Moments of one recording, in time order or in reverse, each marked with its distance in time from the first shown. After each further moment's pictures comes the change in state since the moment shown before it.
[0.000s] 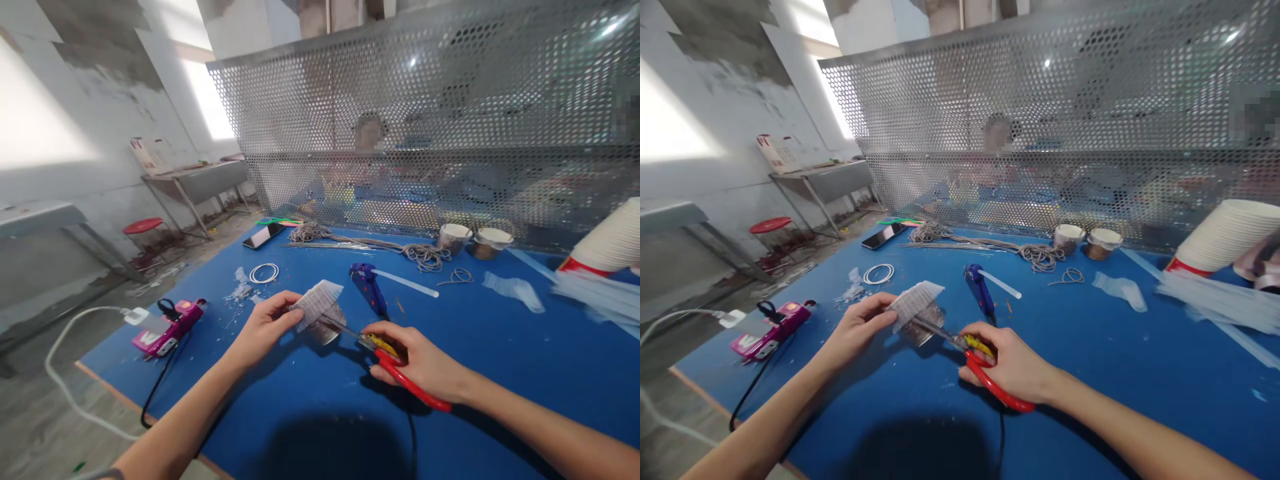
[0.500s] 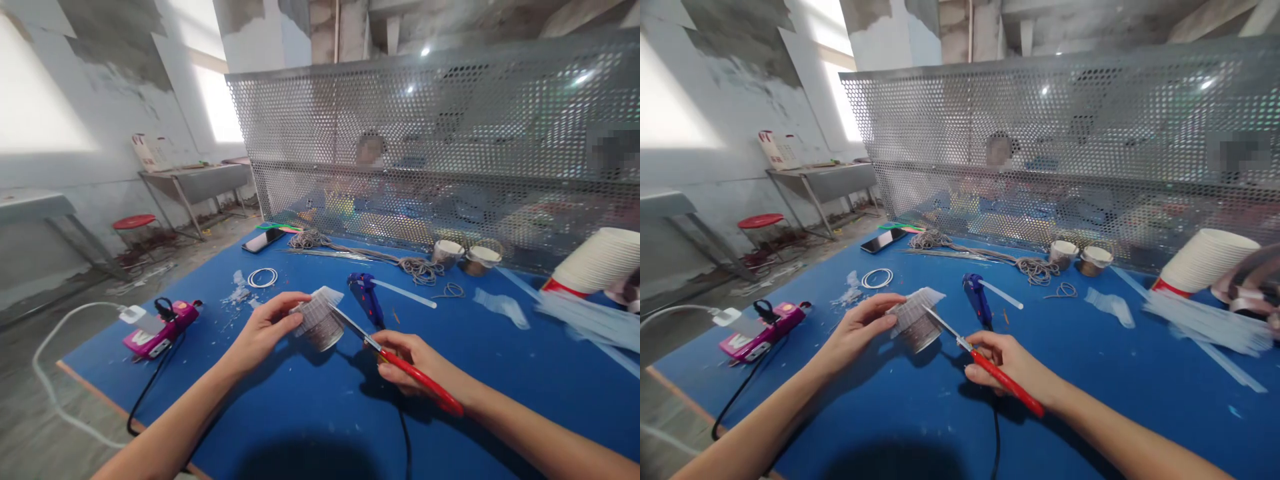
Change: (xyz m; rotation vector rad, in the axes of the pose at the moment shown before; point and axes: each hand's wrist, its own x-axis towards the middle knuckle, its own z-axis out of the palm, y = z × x) left_hand -0.003 0.004 0.000 -0.034 0.046 0.049; right_hand -0.002 0.002 -0.007 0.334 -0.145 0.116
